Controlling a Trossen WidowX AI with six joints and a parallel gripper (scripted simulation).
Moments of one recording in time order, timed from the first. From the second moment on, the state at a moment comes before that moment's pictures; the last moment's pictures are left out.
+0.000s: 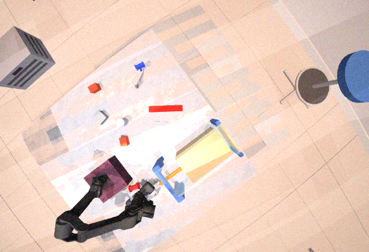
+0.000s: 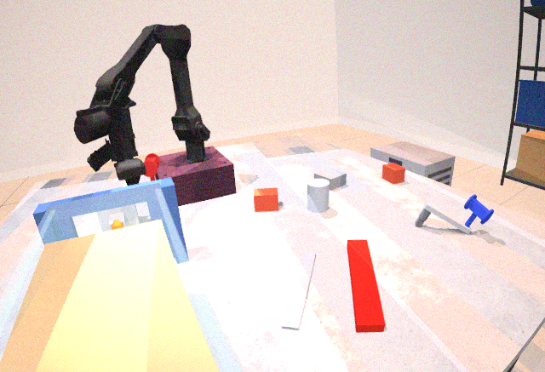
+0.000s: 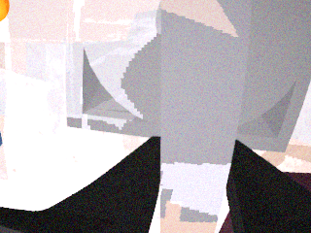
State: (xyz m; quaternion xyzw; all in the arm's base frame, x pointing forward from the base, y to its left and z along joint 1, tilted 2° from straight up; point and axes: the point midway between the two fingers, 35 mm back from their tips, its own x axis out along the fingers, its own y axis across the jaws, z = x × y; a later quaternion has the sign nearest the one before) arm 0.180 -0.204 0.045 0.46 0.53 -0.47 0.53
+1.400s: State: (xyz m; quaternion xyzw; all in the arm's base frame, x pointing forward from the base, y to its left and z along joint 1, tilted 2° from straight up) arm 0.183 -0.204 0.046 0.49 0.51 -0.49 0.51
